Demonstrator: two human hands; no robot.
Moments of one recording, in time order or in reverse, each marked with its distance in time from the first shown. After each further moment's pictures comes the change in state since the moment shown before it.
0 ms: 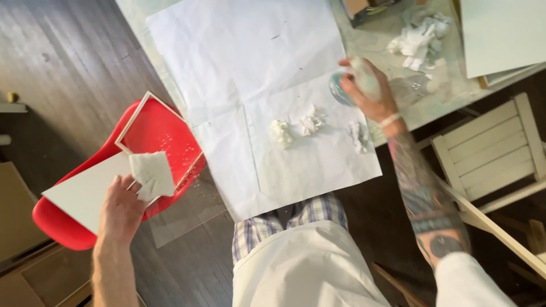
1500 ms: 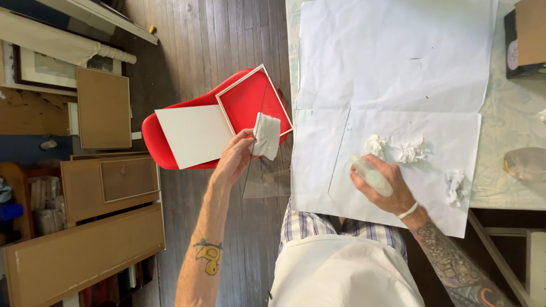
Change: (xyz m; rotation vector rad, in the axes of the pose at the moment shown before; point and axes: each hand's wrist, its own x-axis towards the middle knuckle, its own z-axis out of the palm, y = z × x) left_hand 0.006 -0.044 -0.003 -0.057 -0.028 0.160; right_hand -0.091 -0.079 0.154 0.259 -0.369 -0.245
